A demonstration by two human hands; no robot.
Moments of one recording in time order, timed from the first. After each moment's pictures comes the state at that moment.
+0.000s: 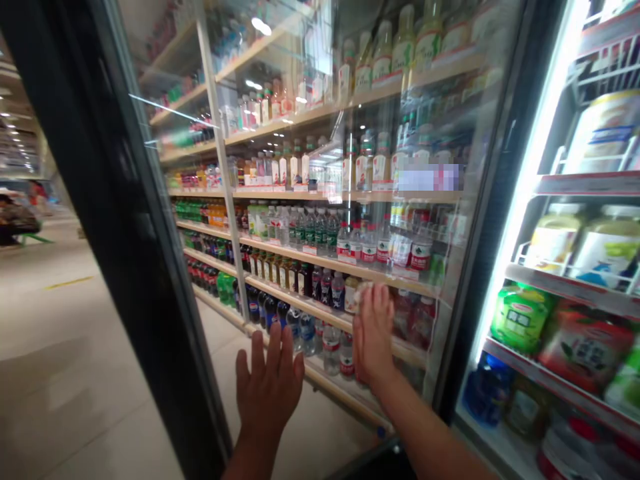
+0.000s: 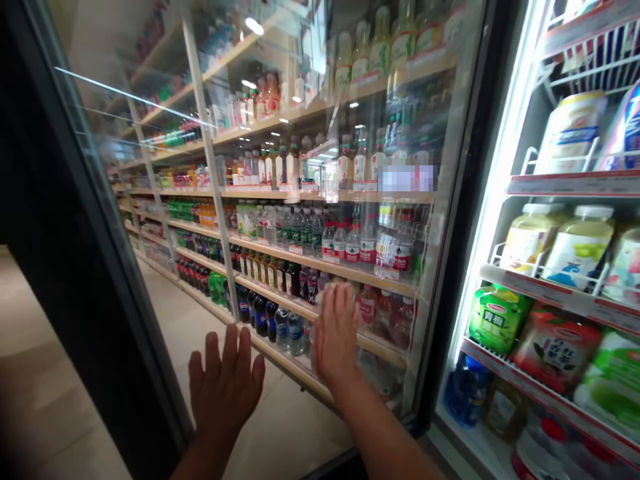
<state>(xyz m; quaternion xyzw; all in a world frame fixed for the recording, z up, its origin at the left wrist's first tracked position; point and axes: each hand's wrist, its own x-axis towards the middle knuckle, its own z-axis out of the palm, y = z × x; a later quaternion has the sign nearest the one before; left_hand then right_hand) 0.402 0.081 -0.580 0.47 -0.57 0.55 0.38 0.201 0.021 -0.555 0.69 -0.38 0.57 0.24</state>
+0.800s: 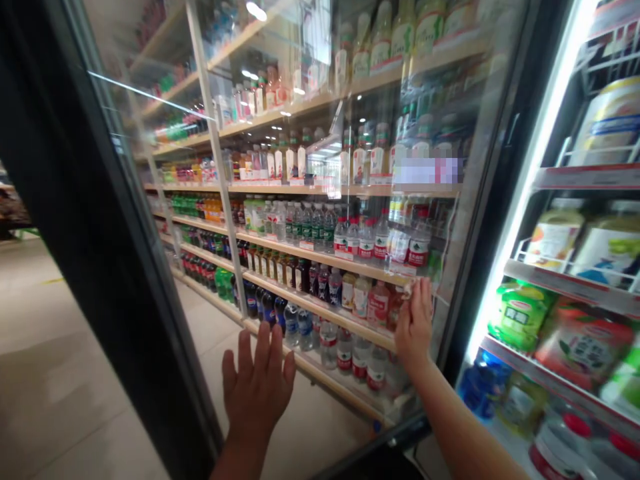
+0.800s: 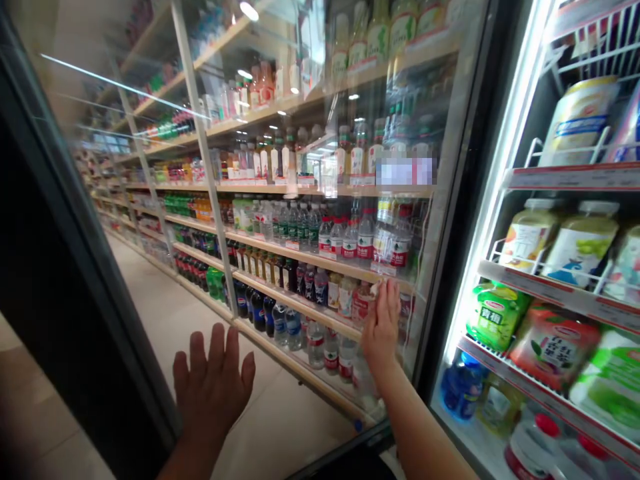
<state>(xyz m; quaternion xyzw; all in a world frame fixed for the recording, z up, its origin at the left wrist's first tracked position) 0.401 0.083 -0.576 0.47 -0.56 0.57 0.37 0.115 -0.026 -0.580 0.60 -0.39 0.67 0.21</state>
